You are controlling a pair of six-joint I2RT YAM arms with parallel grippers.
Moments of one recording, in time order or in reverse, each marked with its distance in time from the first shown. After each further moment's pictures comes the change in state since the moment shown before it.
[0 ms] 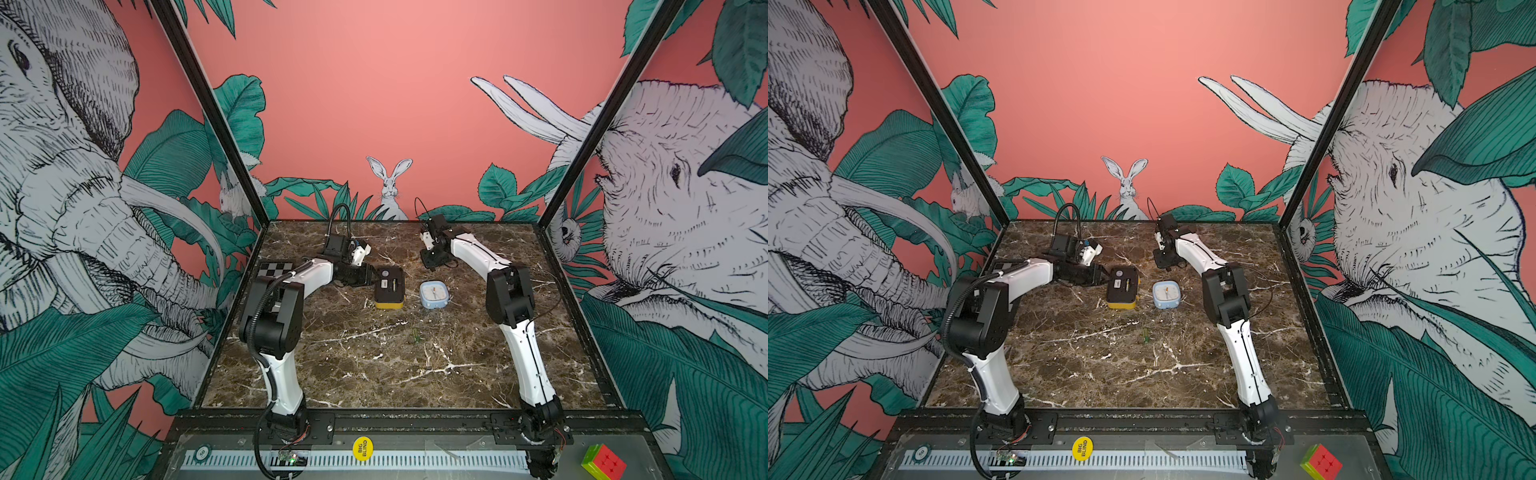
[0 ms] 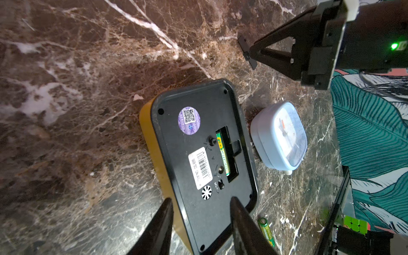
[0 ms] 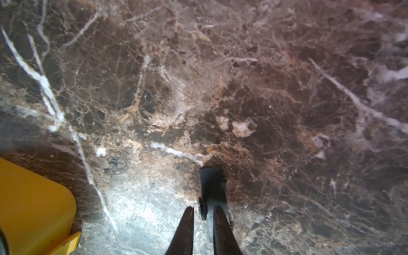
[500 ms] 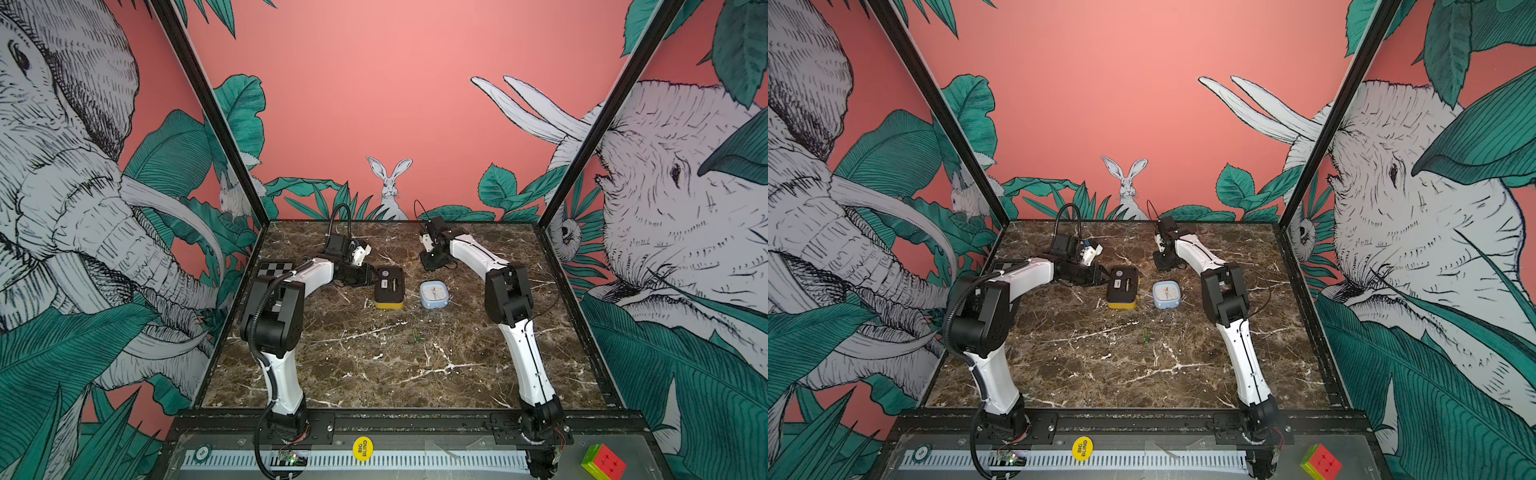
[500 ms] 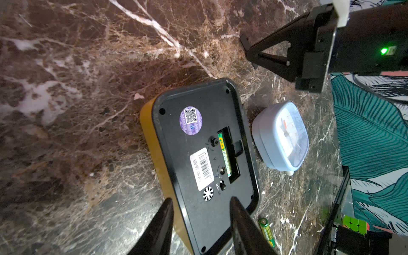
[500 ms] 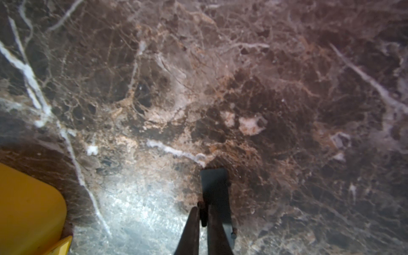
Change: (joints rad) left arm 0.000 0.008 0.006 -0.006 0.000 0.000; right arm 0.000 0.023 0.006 -0.007 -0.008 0.000
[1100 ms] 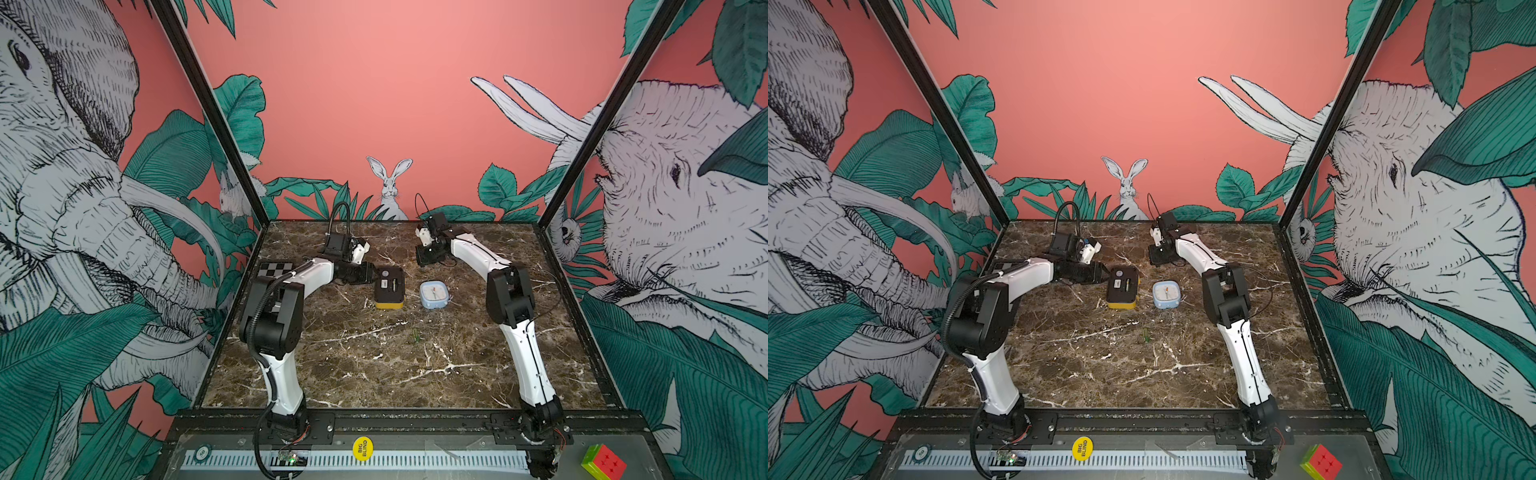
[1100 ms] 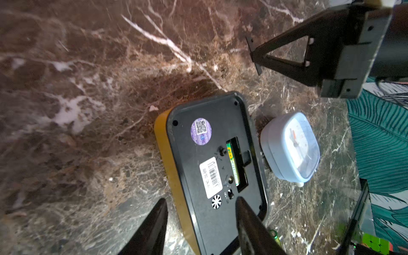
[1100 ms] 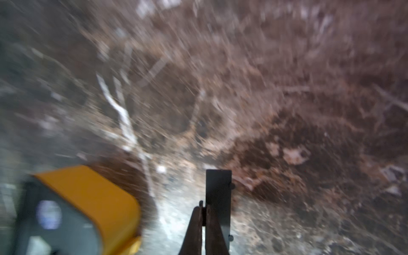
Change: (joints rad) left arm -0.005 -0.042 -0.010 0.069 -0.086 -0.012; right arm -0.003 -0.071 -0.054 0.176 -0.226 0.151
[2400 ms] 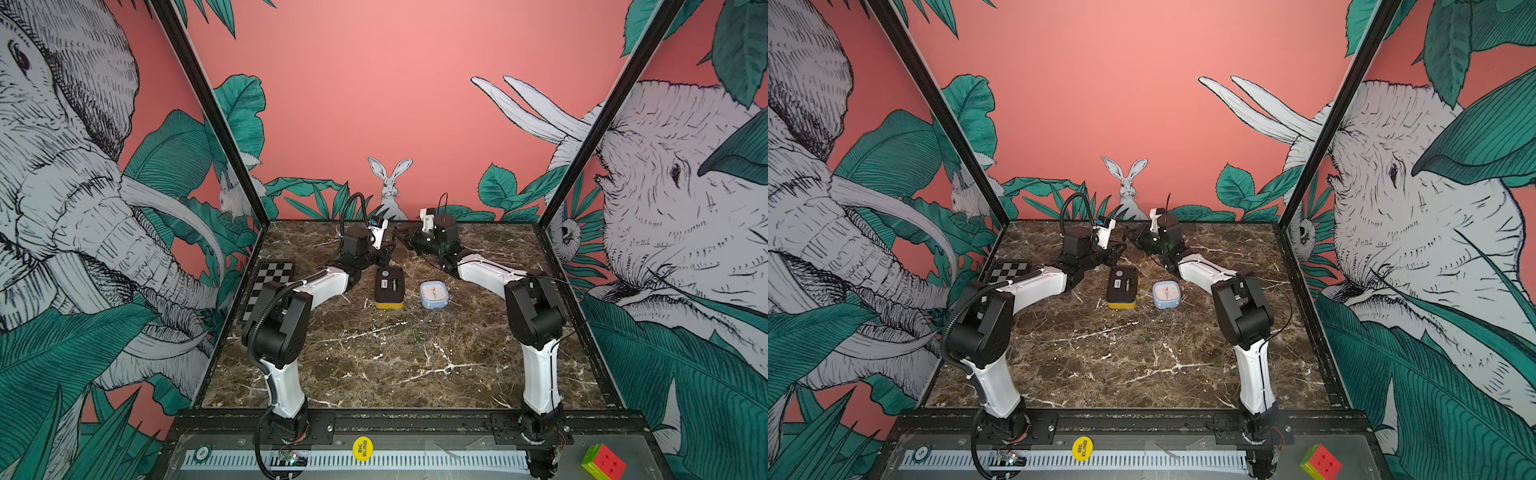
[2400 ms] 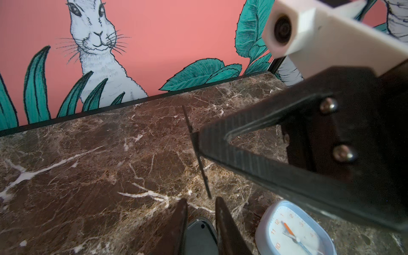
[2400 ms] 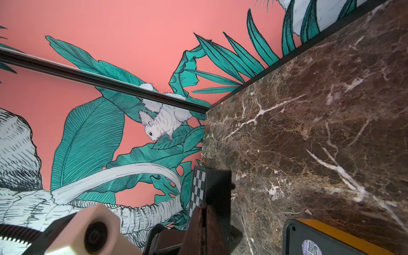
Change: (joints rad) left arm -0.154 -0.023 -0.071 0.599 -0.227 0.088; right arm 0.089 -0.317 -0.568 1.028 -0.161 0.926
